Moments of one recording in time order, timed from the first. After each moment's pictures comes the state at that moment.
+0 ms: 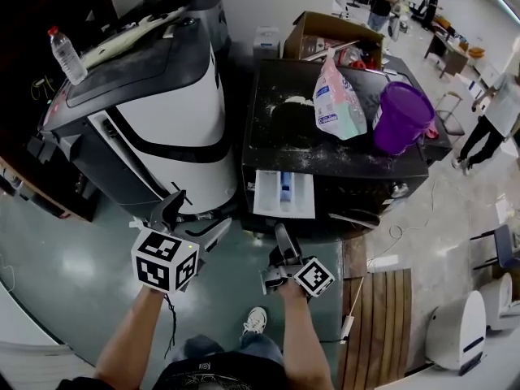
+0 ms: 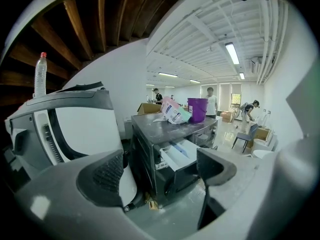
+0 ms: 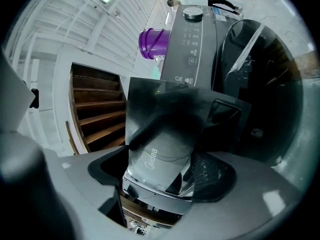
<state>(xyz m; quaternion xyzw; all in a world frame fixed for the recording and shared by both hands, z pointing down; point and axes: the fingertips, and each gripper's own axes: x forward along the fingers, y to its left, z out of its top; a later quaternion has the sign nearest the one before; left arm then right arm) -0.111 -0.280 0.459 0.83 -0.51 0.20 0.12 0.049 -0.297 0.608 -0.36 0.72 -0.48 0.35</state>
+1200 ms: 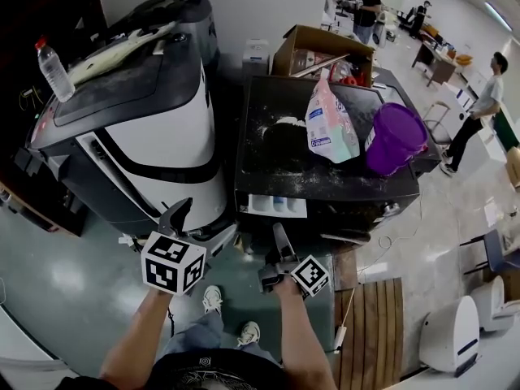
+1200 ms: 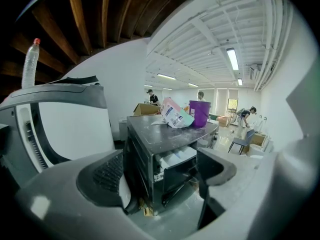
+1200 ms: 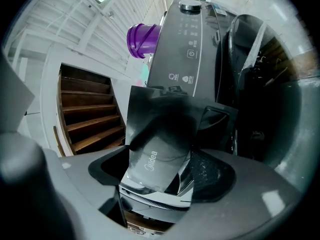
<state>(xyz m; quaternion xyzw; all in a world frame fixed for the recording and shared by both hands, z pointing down) -0.098 -0.332 0.463 0.84 -0.49 0.18 0.13 0.056 -0.357 0.607 -0.40 0.68 -0.50 0.35</state>
